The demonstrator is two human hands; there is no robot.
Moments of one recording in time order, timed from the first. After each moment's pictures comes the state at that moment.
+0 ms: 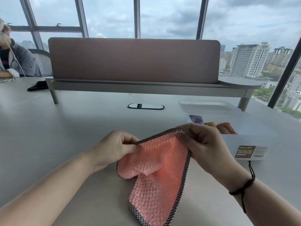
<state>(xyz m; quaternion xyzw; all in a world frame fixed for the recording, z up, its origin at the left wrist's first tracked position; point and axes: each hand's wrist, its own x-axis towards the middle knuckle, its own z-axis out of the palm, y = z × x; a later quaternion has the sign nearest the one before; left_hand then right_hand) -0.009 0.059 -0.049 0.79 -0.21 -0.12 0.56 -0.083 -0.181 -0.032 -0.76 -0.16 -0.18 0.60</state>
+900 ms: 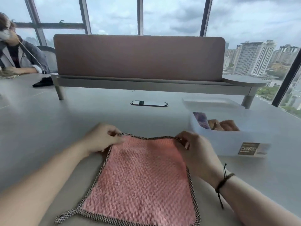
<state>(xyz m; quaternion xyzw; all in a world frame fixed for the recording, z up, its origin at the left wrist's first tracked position) 0.038 0.115 -0.067 0.91 -0.12 -0.02 0.40 -0.062 -0.175 -0.070 -0.93 -0.03 -0.23 0.29</state>
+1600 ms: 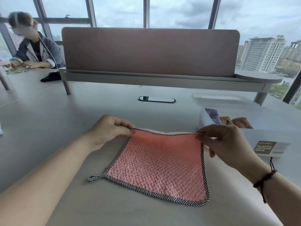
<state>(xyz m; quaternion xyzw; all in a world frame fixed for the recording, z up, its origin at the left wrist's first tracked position) 0.034 0.117 -0.061 0.80 -0.10 -0.07 0.59 -0.075 -0.204 -0.047 -0.88 -0.03 -0.18 0.44</state>
